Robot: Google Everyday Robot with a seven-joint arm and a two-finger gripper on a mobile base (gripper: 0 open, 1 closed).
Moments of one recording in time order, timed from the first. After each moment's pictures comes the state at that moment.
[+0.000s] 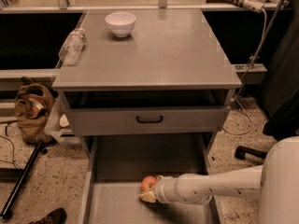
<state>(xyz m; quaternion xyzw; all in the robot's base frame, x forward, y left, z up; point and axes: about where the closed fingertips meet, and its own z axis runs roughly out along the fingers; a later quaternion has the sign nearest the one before) 0.483 -0.006 0.357 -0.37 0.86 0.23 0.28</state>
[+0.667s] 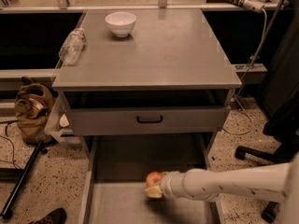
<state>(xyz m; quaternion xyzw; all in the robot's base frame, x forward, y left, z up) 0.489 -0.029 0.396 -0.35 0.86 0.21 0.29</state>
